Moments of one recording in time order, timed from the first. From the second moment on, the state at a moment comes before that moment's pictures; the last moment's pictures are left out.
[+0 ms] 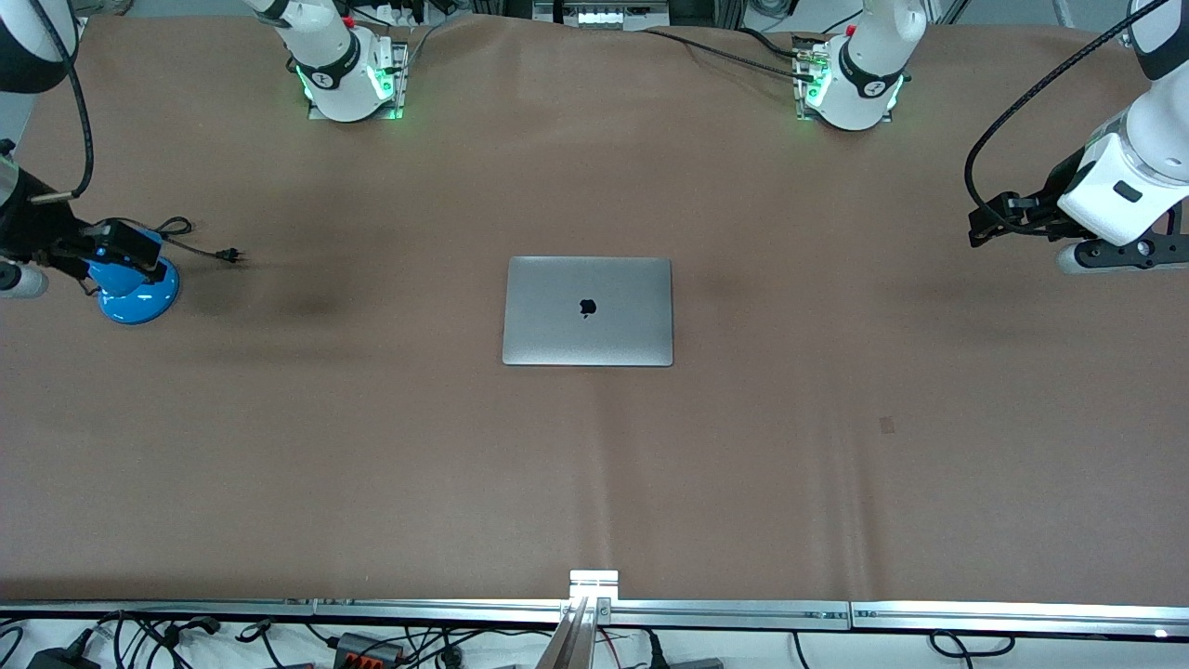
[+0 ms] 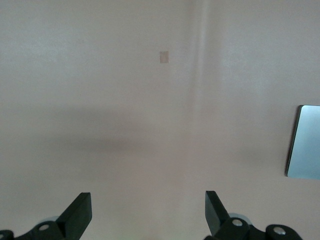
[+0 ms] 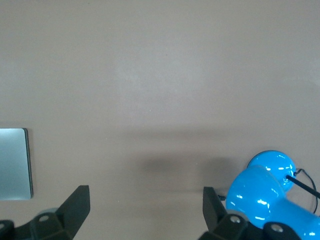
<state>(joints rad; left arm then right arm) 0.05 -0.02 -0.09 -1.73 0.02 1.61 -0.13 0.04 0.03 -0.07 -1.69 0.00 1.75 -0.01</state>
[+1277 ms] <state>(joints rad) 0.05 -0.02 -0.08 -1.73 0.02 1.61 -0.13 0.04 -0.03 -0.07 -1.73 0.00 1.72 -0.01</state>
